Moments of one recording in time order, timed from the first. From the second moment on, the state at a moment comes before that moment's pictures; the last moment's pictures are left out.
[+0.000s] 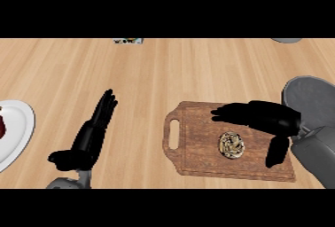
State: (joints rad) left arm -0.05 0.18 -0.27 -1.56 0.14 0.17 -0.13; right arm -0.46 -0.65 0.49 -1.43 0.51 0.56 -0.44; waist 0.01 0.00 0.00
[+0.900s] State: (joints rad) left arm -0.06 0.11 -0.22 -1.55 0.07 0.12 -0.12; right arm -0.37 -0.47 0.39 -1.36 0.78 0.58 -0.48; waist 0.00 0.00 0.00
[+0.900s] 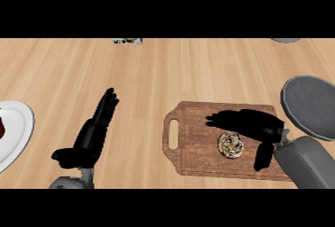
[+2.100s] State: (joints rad) left arm -0.04 0.08 -0.16 -1.57 0.03 0.06 -0.11; right arm -0.45 -0.33 0.40 -1.11 1.08 0.37 -0.66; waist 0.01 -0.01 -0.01
